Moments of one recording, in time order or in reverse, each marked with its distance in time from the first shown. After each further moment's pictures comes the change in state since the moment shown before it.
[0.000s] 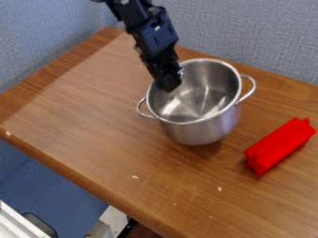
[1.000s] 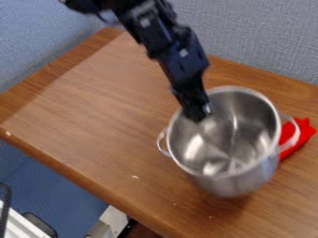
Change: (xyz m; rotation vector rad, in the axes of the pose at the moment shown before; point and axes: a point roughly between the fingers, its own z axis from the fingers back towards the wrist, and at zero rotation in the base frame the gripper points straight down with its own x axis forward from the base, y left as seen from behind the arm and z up) arm -0.018 -0.083 -0.026 -0.103 -0.004 -0.211
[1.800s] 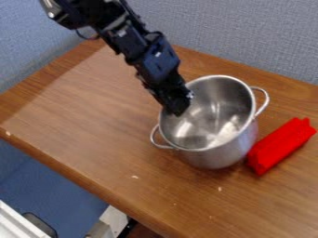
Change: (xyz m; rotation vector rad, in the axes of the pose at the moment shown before) arm -0.011 0.053 -0.001 0.031 -0.097 0.368
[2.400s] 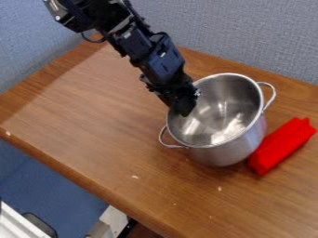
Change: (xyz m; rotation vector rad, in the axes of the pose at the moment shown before) arm 0.004 -0.001 0.002 -0.019 -0.023 0.046
